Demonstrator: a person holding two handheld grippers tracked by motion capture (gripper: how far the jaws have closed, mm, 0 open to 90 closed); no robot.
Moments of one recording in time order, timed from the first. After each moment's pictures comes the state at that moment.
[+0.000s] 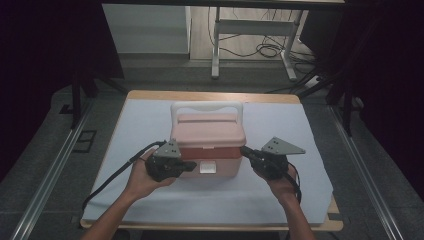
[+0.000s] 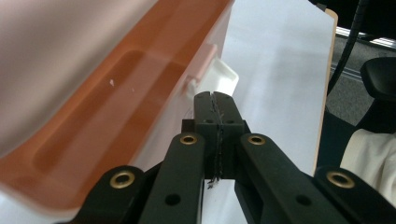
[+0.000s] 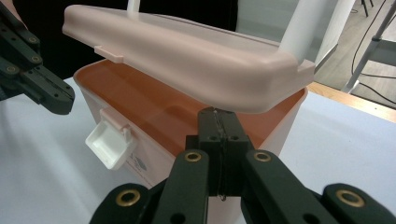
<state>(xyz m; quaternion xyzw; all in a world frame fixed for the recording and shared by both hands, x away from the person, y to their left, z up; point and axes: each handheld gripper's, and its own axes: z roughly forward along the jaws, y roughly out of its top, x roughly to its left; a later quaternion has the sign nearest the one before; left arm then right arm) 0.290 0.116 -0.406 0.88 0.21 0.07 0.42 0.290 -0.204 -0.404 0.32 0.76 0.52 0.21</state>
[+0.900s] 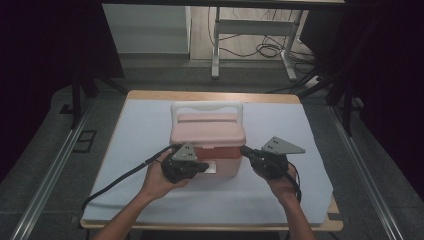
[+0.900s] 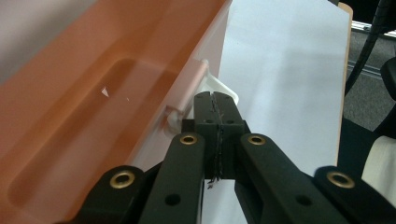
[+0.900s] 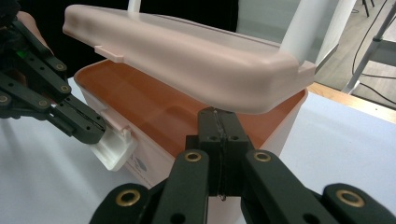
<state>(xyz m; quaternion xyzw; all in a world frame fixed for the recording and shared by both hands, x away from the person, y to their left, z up) 0.295 0.082 -0.421 0.88 0.20 0.09 0.41 0.291 -0.203 -0.403 0.32 0.77 0.52 0.21</state>
